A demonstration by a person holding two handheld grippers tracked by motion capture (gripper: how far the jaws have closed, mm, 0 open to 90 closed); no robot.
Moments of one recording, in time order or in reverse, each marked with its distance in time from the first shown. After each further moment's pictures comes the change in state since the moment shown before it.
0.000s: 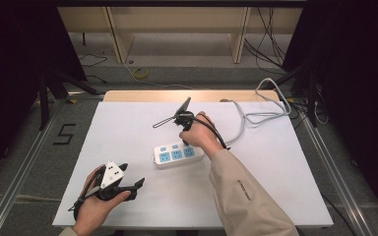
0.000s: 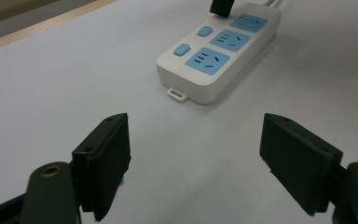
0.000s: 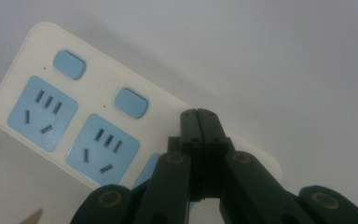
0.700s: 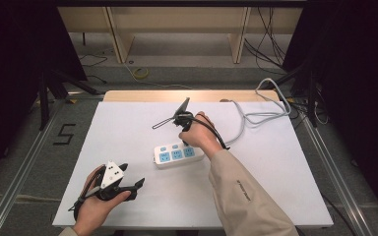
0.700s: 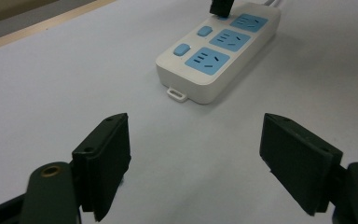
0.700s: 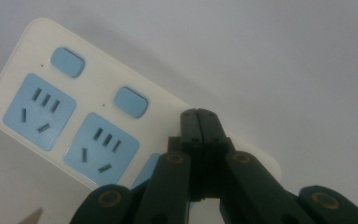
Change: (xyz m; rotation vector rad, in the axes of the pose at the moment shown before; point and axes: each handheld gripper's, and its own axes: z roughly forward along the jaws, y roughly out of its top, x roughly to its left) left arm 0.000 0.000 0.001 0.000 0.000 0.002; right arm 0.002 0.001 0.001 0.004 -0.012 -0.010
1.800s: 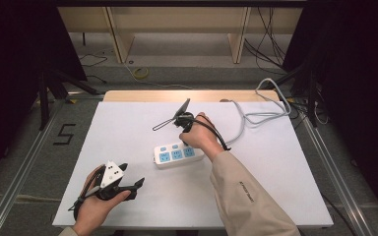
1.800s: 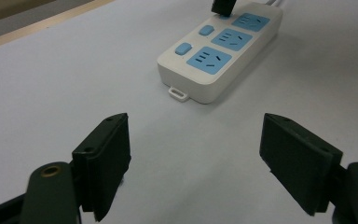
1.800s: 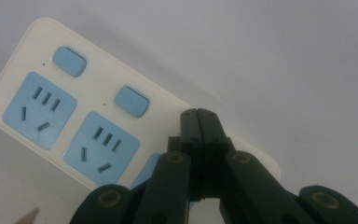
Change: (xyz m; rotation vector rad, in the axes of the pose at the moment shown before) left arm 0.001 0.000 0.000 0.003 -0.001 -0.005; right arm 0.001 -0.004 0.000 -0.029 -0.009 -0.022
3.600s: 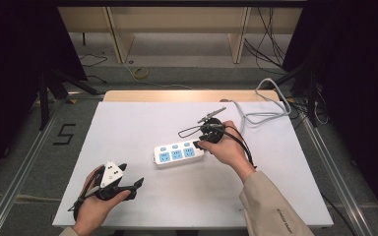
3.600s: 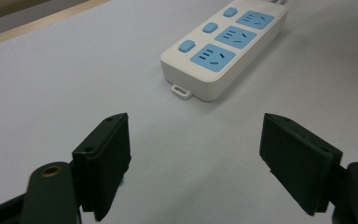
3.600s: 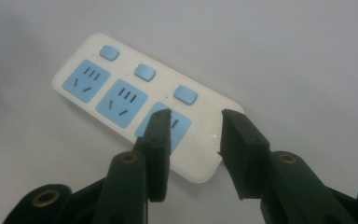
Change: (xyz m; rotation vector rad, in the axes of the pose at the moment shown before) left arm 0.001 -0.001 0.000 0.003 0.011 -0.008; right arm -0.013 -0.085 -0.046 -0.360 0.043 0.011
